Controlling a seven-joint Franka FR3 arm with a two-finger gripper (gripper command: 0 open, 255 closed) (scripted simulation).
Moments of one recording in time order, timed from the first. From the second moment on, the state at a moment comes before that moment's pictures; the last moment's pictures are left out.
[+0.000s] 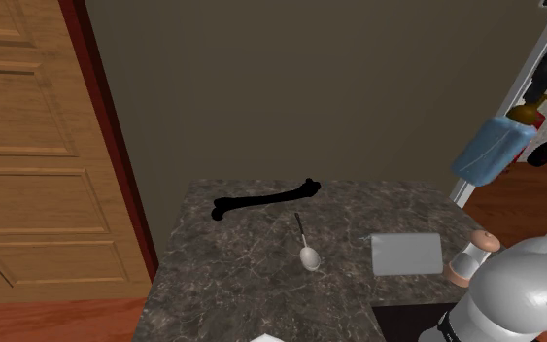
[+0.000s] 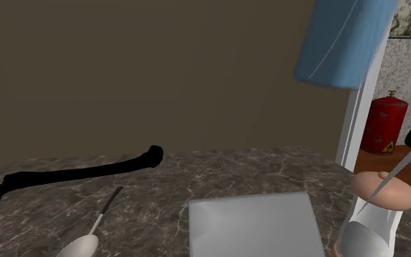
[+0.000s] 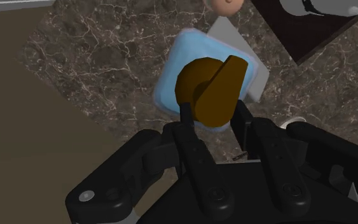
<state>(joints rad) -0.26 -0.68 -0.46 -1.78 -0.27 1.23 -0.99</state>
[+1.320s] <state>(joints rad) -0.35 -0.89 -0.60 -1.80 -0.47 1.11 -1.25</state>
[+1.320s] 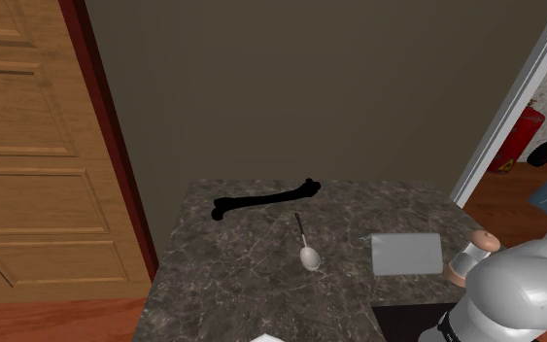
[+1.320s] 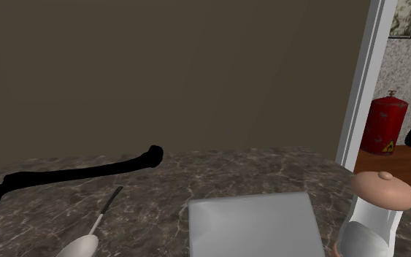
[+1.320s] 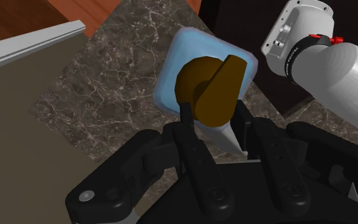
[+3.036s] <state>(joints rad) -0.43 -1.12 -0.67 -2.26 -0.58 1.35 -1.19</state>
